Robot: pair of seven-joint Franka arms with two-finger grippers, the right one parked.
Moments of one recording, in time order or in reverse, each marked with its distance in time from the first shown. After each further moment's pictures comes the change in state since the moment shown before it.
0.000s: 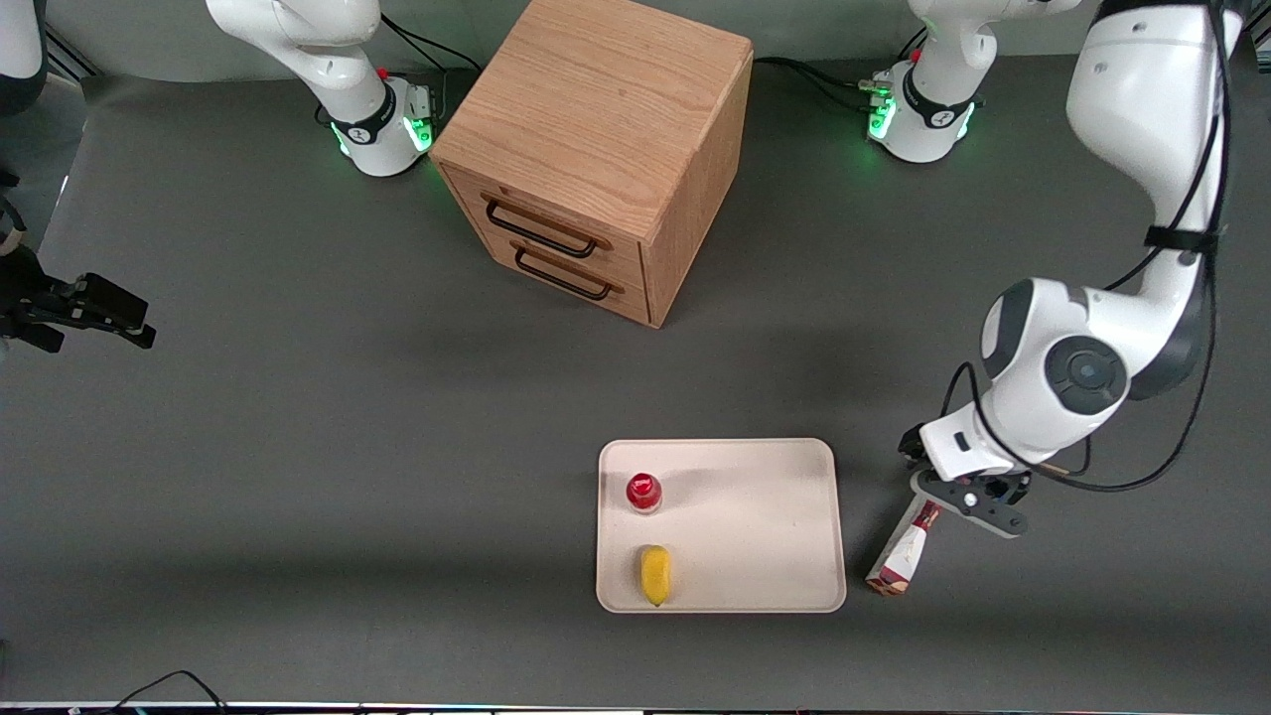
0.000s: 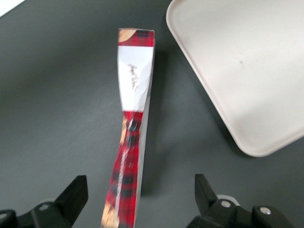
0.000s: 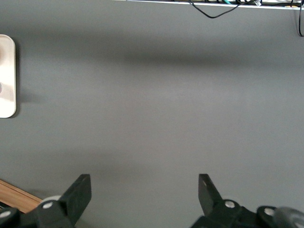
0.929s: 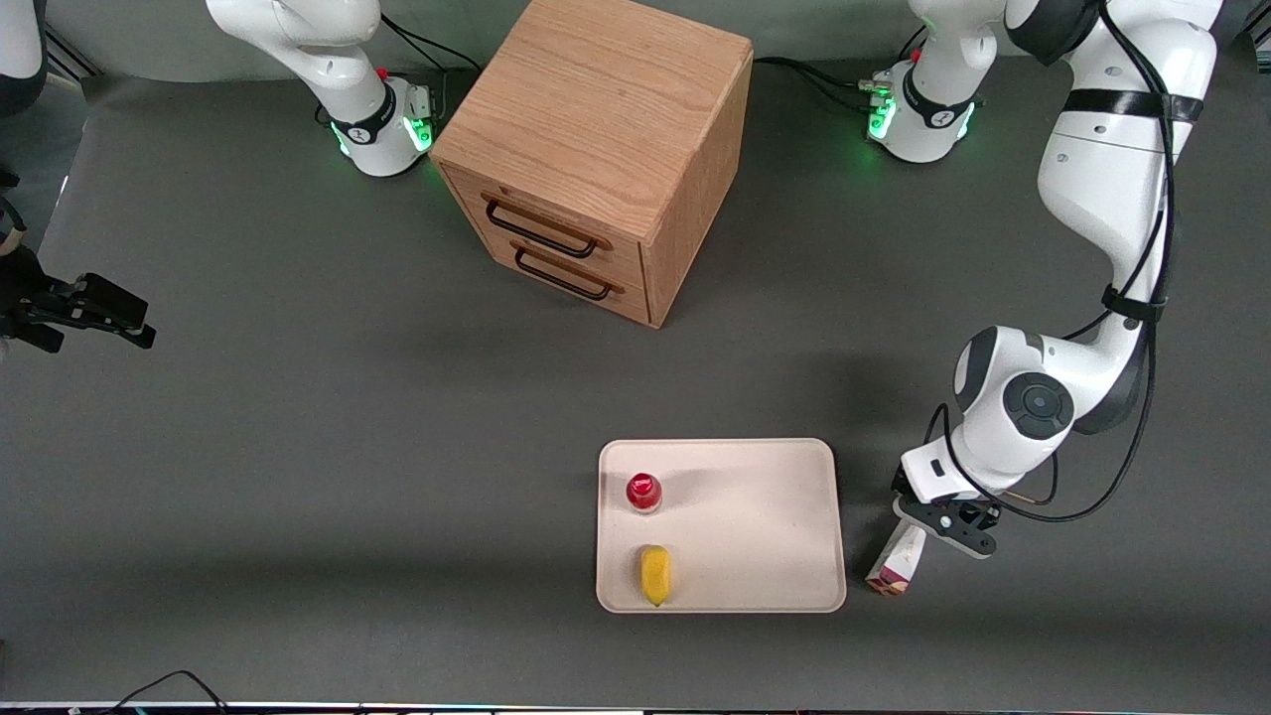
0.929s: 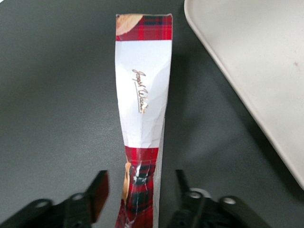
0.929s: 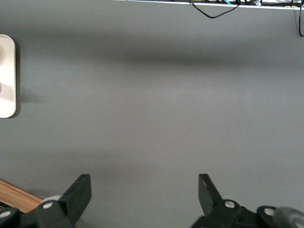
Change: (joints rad) arm -0.013 0.137 0.048 0.012 0.055 0.208 0.009
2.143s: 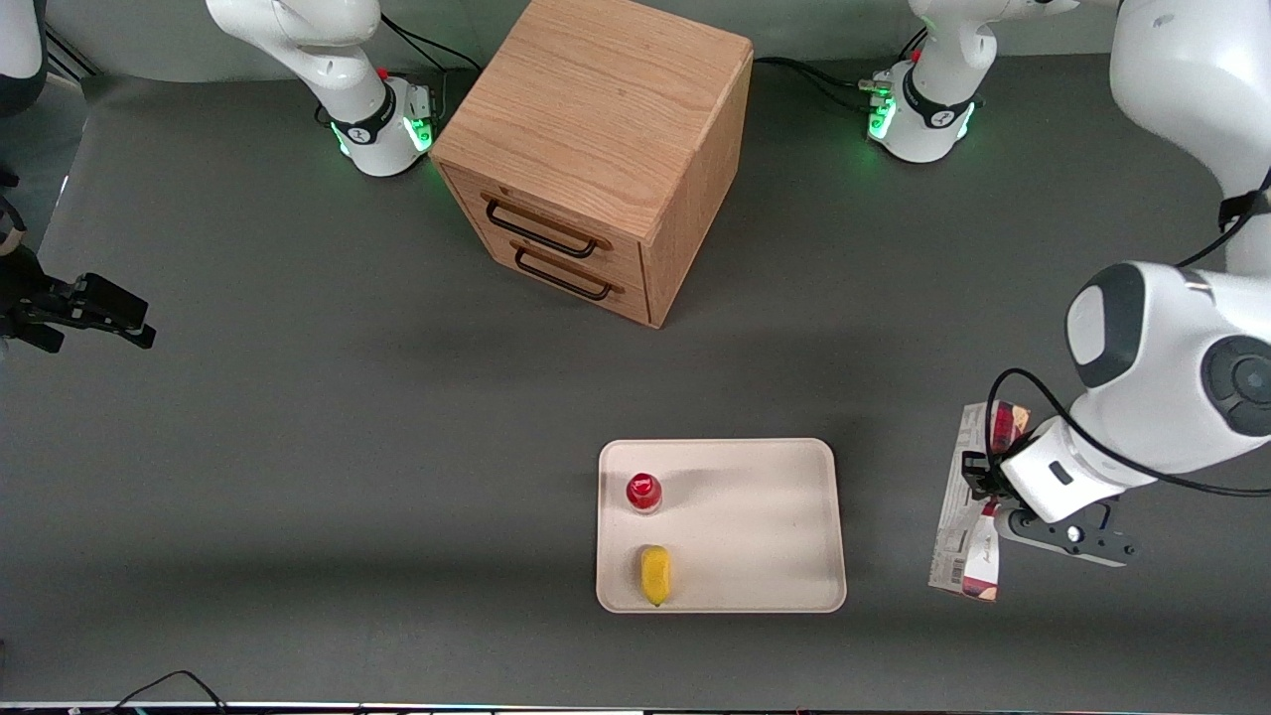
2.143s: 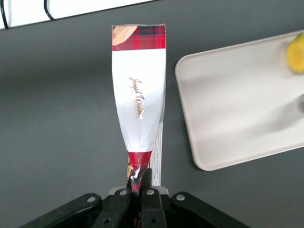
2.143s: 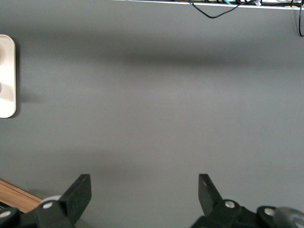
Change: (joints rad) arm 0.003 -0.180 -0.037 0.334 -0.236 -0.624 -0.248
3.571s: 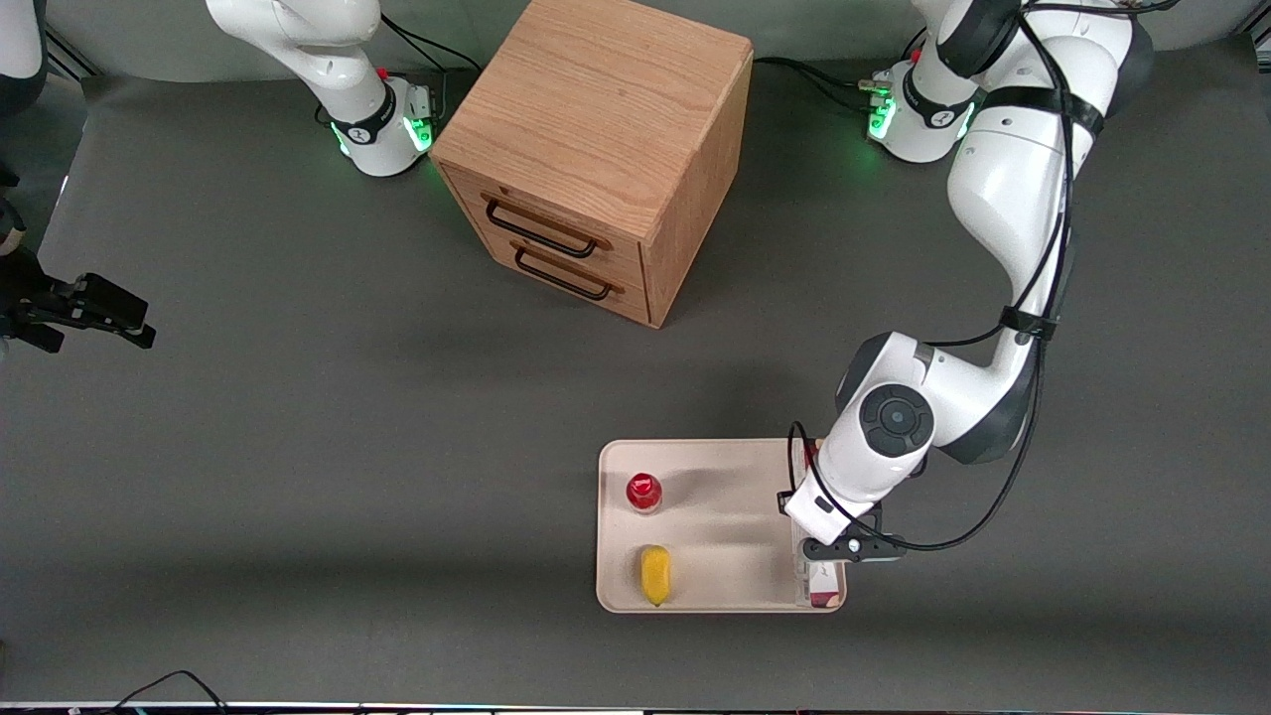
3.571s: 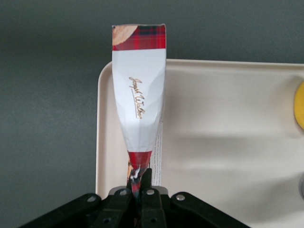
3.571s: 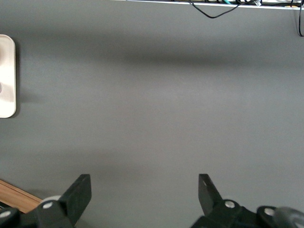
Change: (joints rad) arm -0.198 0.332 -0.041 0.043 0.259 0.357 -0.542
